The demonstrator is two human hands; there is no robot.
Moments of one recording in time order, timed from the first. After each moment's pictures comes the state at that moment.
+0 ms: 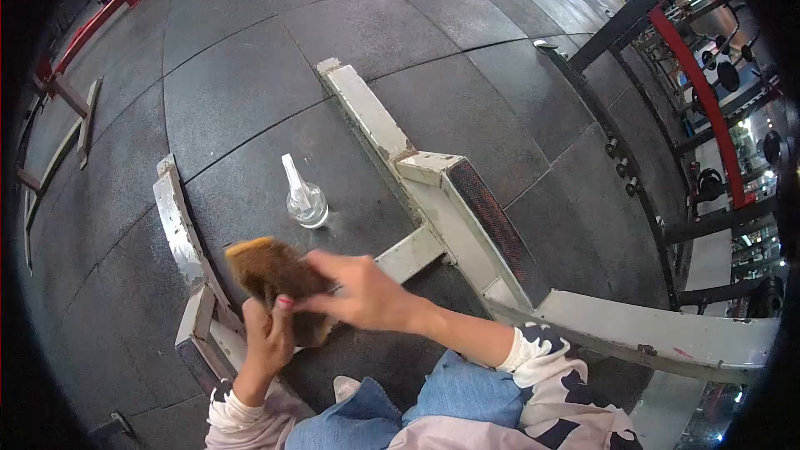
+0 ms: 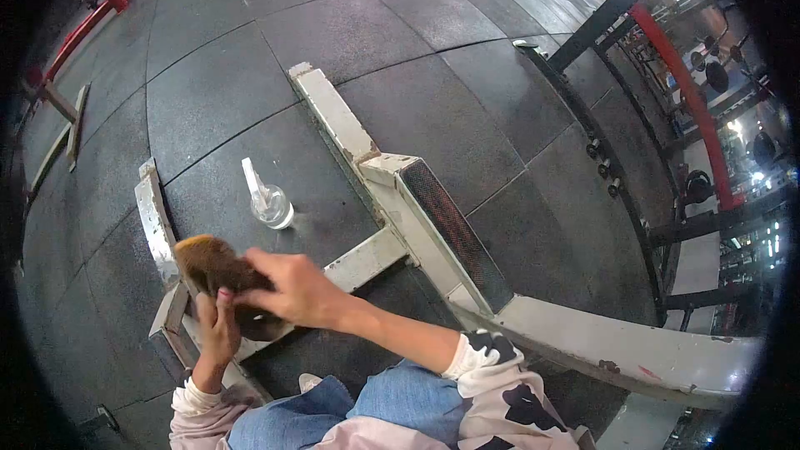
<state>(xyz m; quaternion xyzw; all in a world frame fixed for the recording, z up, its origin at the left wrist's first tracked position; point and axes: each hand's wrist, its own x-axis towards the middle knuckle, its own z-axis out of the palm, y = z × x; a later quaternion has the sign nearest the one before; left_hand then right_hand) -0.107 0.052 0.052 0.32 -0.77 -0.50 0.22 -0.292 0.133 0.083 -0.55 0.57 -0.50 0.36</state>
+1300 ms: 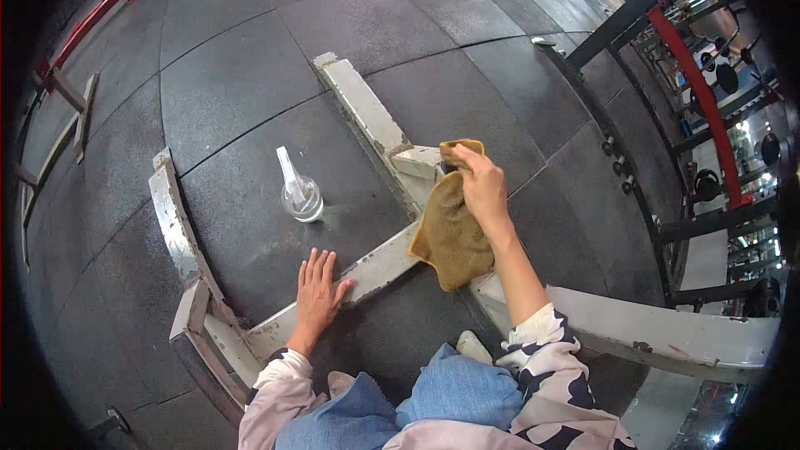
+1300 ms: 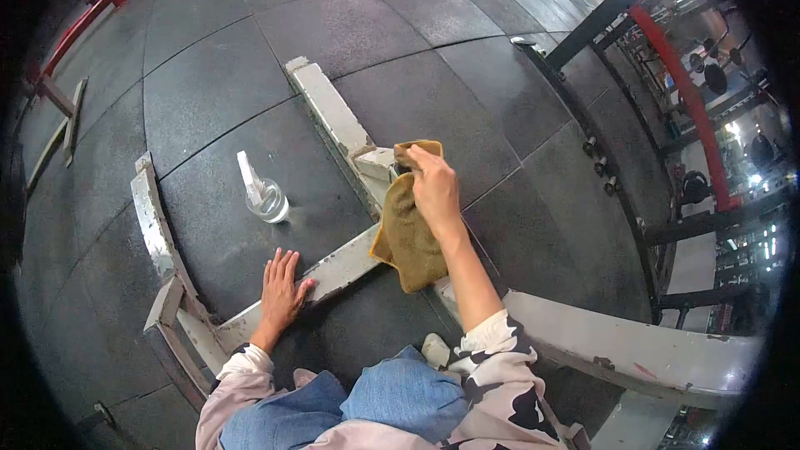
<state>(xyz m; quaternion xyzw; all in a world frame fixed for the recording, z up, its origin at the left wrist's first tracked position) -0.156 0.087 -0.121 0.27 -0.93 -0.24 0.09 -0.472 0.187 0.022 -0.41 0.85 -0.34 -0.03</state>
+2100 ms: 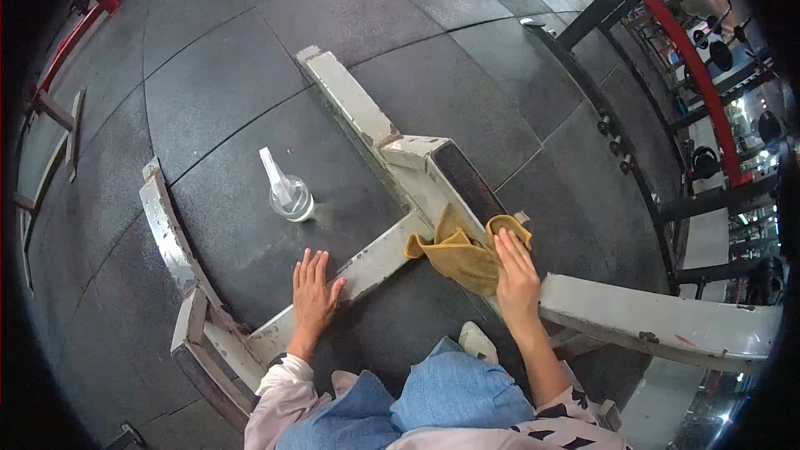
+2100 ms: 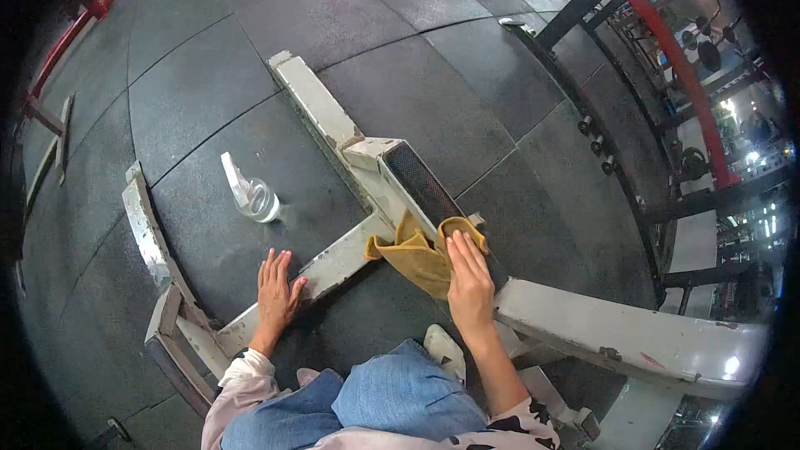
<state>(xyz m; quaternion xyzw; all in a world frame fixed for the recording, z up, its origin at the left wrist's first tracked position) -0.155 0.086 -0.114 0.26 -0.93 -0.24 0.09 -0.370 0.326 0.039 -0.37 0.90 -0.22 -0.04</state>
